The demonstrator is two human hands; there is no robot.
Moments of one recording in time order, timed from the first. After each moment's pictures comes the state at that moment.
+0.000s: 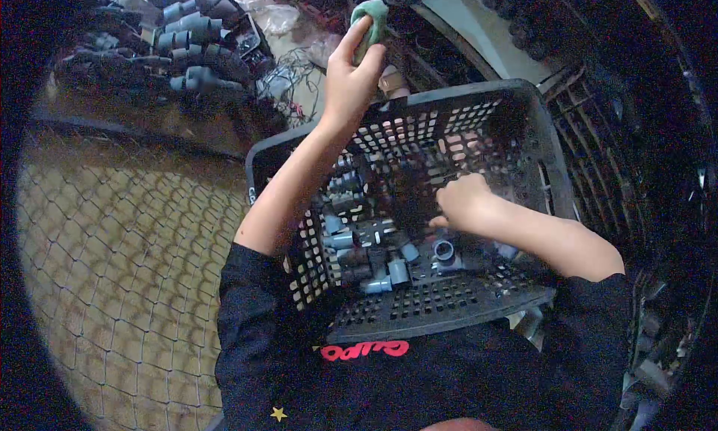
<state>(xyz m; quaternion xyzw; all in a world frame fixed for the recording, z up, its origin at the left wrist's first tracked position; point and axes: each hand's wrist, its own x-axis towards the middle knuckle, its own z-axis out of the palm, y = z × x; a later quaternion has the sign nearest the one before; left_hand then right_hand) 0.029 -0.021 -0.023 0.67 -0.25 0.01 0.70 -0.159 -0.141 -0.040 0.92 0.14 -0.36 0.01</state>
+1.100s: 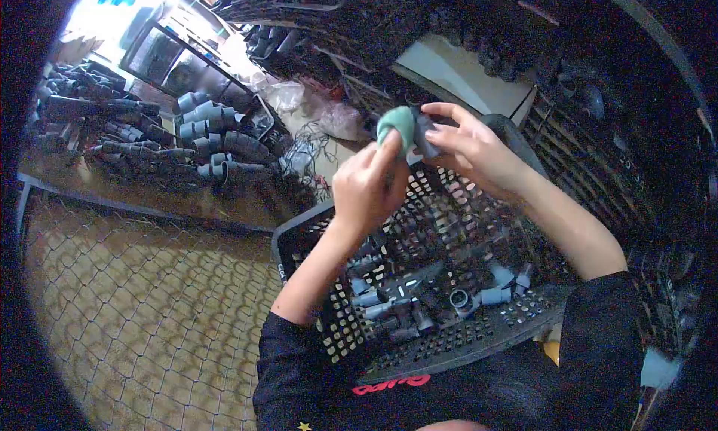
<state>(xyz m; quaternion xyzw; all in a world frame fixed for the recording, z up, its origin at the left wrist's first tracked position) -0.028 -0.021 0.011 0.77 -0.50 0.23 0.31 -0.110 -0.203 0.019 0.52 -0.04 0.02 -0.86</state>
